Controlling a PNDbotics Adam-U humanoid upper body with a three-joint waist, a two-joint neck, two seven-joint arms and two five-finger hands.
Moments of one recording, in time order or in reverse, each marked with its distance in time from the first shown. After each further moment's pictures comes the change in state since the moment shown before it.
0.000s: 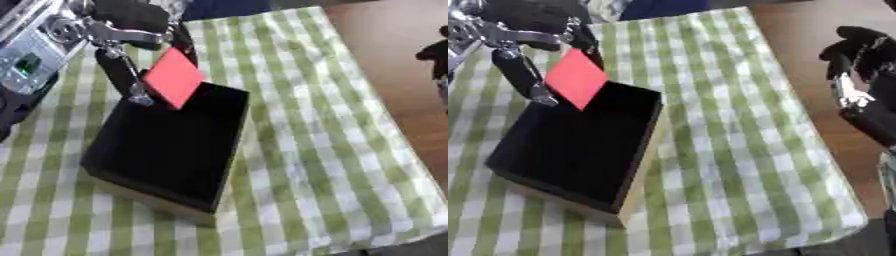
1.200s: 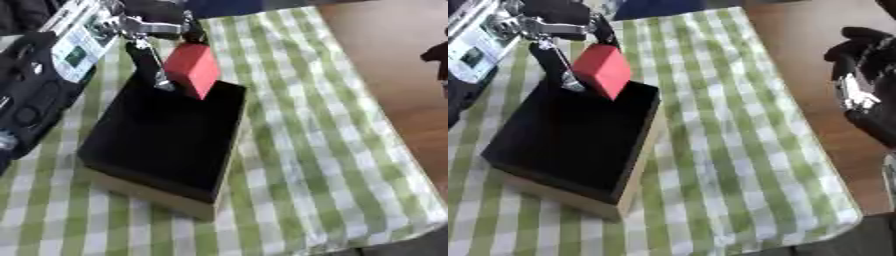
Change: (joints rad) left arm -0.075 -0.168 0.078 0.291 -0.169 -0.042 0.042; right arm -0.001 0.001 0.000 -0.004 0.000 0.000 0.000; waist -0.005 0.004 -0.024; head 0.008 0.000
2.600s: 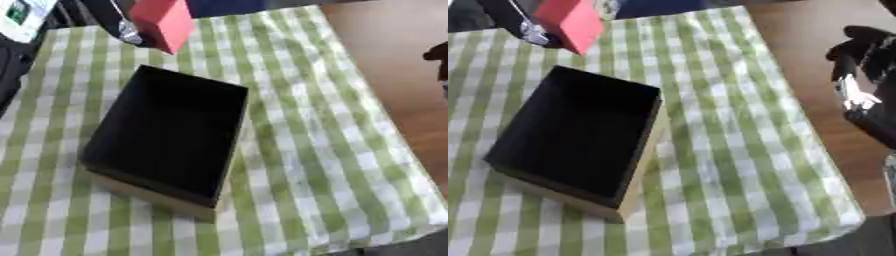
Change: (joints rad) left arm -0.046 0.072 0.120 -0.111 0.034 0.016 -0.016; right arm 0.000 -0.001 0.000 -0.005 0.002 -0.001 -0.004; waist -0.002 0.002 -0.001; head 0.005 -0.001
